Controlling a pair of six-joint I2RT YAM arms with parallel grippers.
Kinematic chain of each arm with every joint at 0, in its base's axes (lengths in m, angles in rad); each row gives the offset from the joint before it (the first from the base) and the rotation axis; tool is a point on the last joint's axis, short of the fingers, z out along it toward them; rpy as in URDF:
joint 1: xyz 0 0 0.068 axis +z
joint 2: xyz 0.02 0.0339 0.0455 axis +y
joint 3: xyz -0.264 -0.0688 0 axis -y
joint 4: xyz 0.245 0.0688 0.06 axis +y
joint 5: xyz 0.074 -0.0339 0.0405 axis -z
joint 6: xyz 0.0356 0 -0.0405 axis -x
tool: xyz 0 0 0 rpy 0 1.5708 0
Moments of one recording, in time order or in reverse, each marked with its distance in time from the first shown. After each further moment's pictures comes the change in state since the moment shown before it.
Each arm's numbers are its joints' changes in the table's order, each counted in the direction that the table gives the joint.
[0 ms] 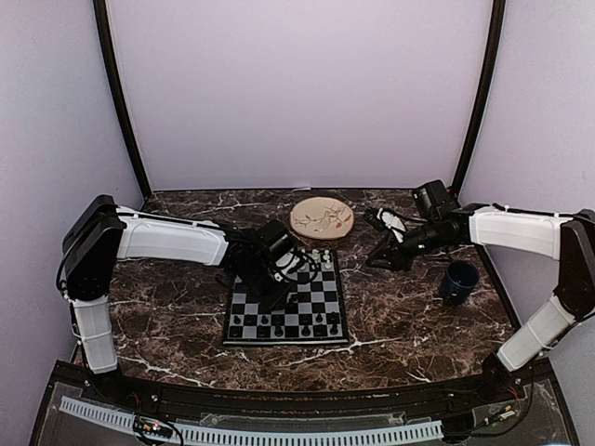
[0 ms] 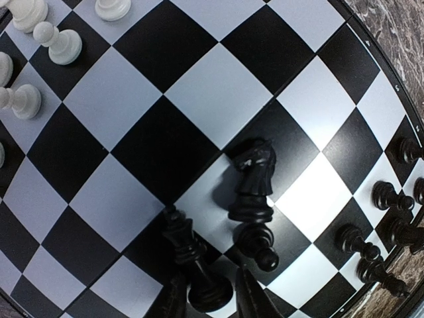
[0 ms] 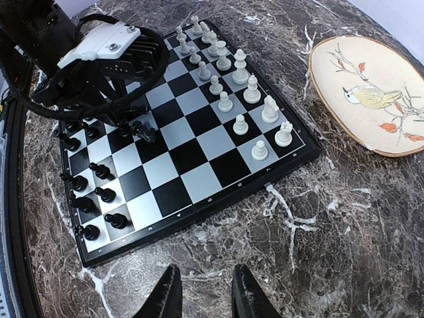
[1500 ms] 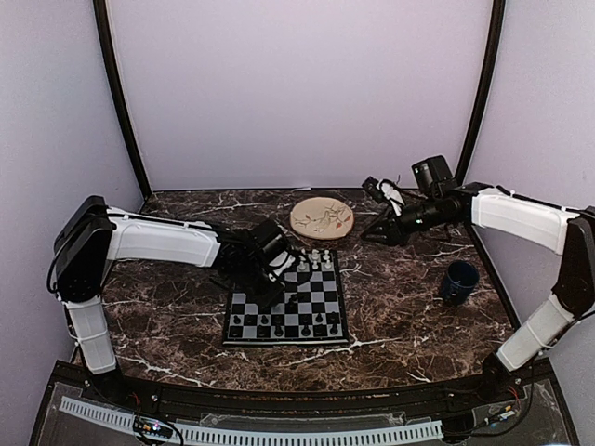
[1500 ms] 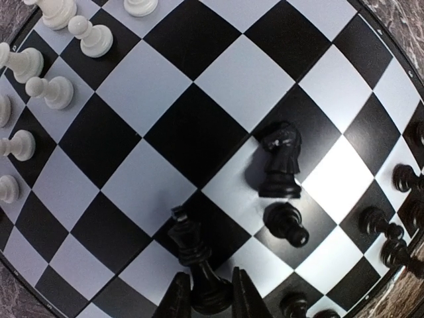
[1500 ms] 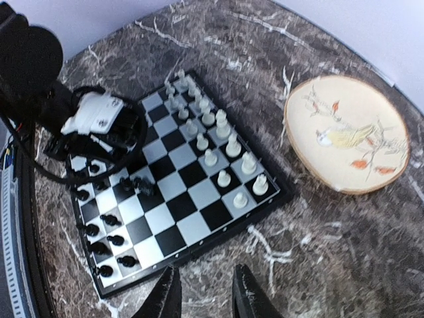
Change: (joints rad) left arm 0.002 -0.029 -0.028 0.002 -0.074 -0.058; right arm 0.000 0.010 0.132 0.045 -0.004 -0.106
